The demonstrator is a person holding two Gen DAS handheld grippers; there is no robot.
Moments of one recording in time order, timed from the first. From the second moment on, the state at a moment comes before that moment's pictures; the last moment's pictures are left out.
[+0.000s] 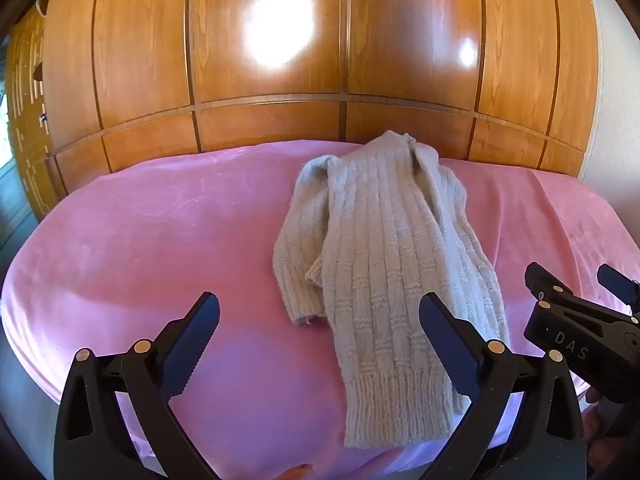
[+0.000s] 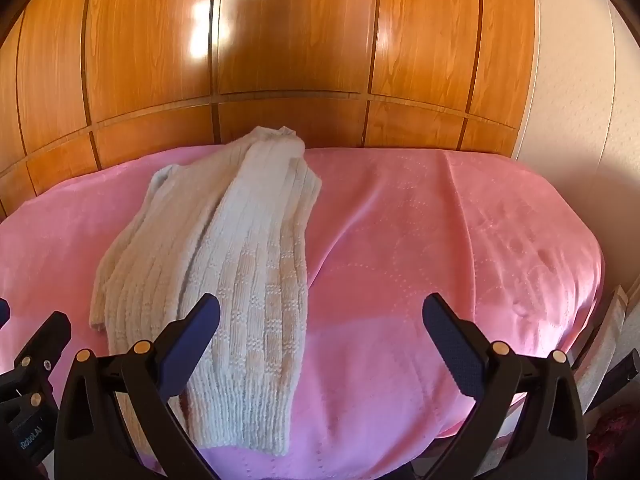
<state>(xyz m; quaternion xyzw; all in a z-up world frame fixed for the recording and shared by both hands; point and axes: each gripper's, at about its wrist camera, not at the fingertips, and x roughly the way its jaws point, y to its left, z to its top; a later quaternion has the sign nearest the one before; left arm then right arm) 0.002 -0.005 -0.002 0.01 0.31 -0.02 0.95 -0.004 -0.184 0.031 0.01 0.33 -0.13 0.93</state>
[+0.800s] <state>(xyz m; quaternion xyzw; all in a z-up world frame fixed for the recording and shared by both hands) -0.005 -0.014 -0.003 0.02 0.31 -0.07 0.95 -0.003 -0.187 0.035 0.01 0.38 -0.13 0.92</state>
